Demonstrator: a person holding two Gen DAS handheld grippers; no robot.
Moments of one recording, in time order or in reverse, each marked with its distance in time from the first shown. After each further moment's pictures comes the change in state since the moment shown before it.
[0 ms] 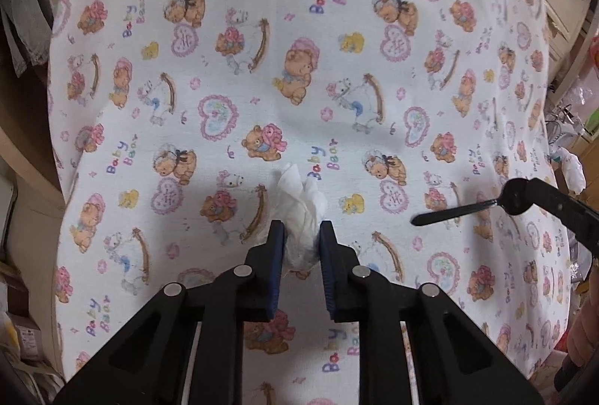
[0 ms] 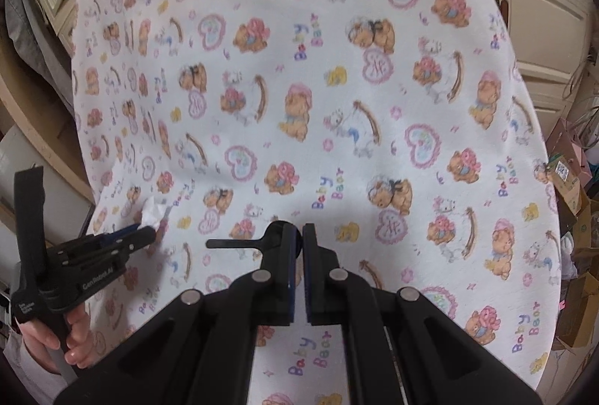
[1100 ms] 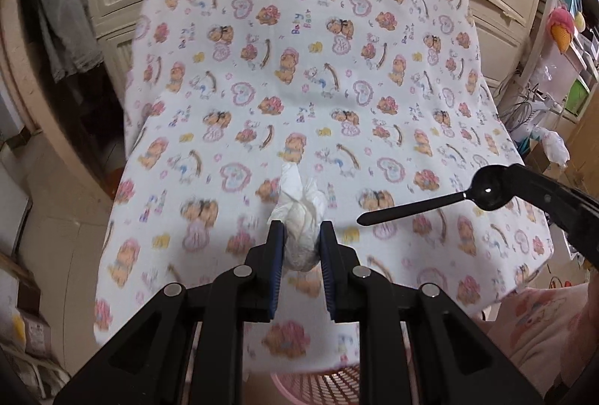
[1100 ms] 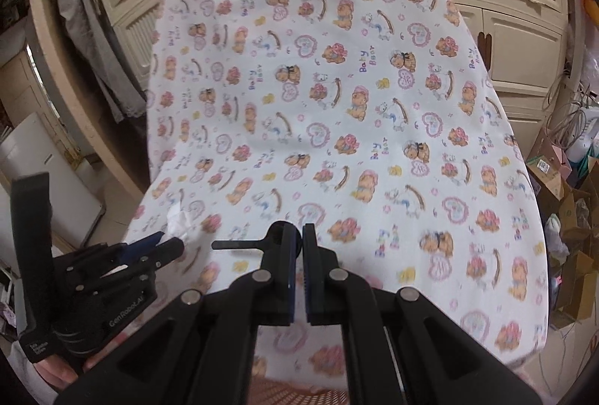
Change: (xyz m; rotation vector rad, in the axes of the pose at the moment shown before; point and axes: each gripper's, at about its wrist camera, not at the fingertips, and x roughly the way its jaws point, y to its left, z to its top) left arm -0.121 0.000 -0.102 0.051 -0.112 0.005; right arm -0.098 0.083 -0.093 -0.040 -0.124 -0.006
